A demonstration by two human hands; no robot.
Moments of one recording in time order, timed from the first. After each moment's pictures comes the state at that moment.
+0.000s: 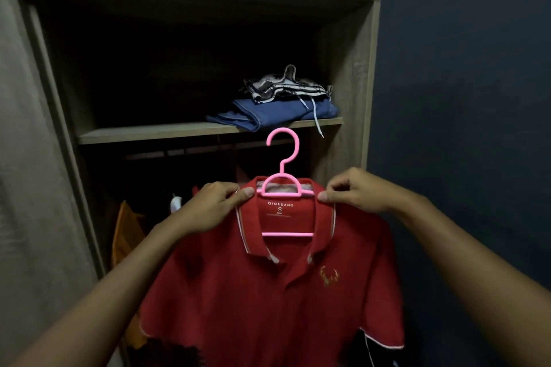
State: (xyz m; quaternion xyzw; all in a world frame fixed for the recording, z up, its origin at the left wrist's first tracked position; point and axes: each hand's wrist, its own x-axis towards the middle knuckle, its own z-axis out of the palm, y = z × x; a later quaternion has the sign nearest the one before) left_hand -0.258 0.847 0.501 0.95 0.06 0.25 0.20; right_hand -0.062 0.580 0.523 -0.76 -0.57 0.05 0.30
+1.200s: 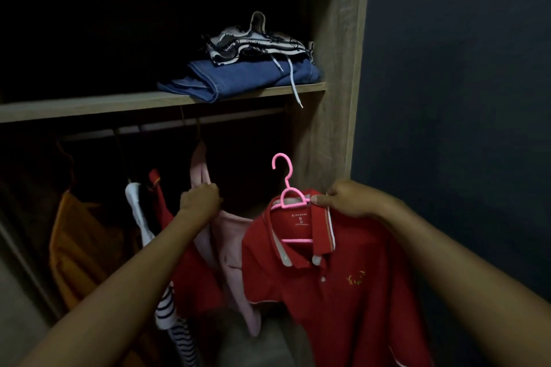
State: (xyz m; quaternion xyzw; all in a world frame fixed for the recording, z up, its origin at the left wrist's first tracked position) left_hand -0.119 0.893 0.407 0.93 0.34 0.10 -0.03; right_hand 0.014 0.597 0.450 -0.88 -0.40 0.13 0.21
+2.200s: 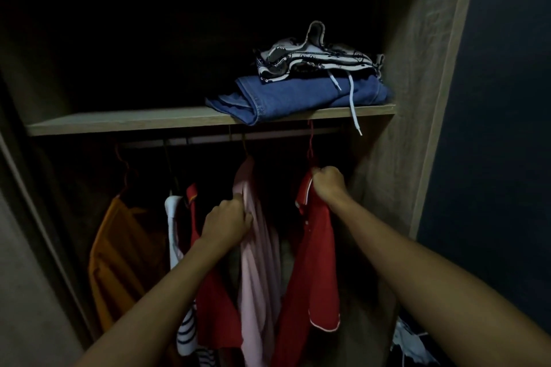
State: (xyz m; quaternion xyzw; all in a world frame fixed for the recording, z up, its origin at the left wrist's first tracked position) left_hand -0.124 0.916 0.405 0.91 0.35 0.22 0.03; right_hand 0.097 0.813 0.440 -0.81 -0.27 0.04 0.52
